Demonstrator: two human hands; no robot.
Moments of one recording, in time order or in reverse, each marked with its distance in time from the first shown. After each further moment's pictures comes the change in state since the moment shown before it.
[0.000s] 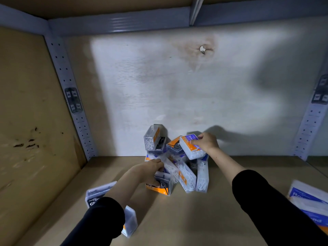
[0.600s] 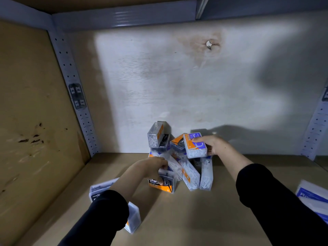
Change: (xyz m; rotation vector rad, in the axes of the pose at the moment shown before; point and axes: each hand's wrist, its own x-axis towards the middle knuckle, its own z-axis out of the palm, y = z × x) left_hand -0.001 0.003 -0.007 -0.034 -0.058 -0.018; right_hand 0.007 -0.001 0.000 0.405 -0.352 0.399
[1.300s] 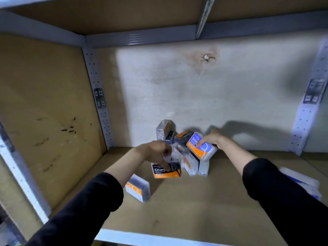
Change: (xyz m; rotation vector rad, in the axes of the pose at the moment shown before) left_hand -0.095 0.051 -0.055 -0.033 0.114 -0.060; right_hand -0.090 0.008 -0.005 -0.278 0.200 -0.257
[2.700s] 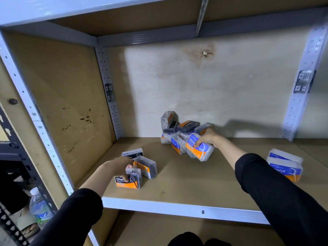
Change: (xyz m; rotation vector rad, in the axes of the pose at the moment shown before) left_hand -0.124 -0.068 0.067 0.061 -0.179 -0.372; right_hand -0.062 0.019 0.022 -0.150 -0.105 -0.026
